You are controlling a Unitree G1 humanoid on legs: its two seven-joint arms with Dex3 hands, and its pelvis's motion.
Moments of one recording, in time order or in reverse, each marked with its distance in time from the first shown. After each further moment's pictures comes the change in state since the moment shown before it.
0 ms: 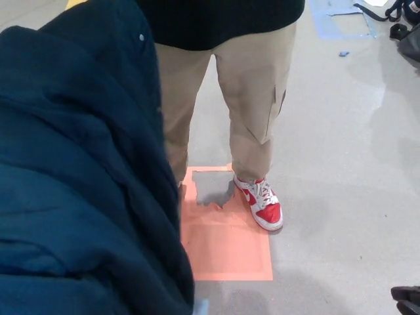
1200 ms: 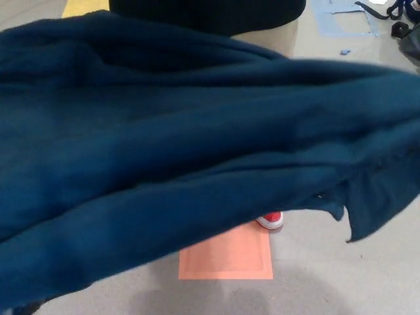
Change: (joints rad) left_arm -0.003 -0.013 -0.009 0.045 0.000 0.002 0.036; right_arm -0.028 0.412 -0.717 -1.109 0.155 0.222 -0.434
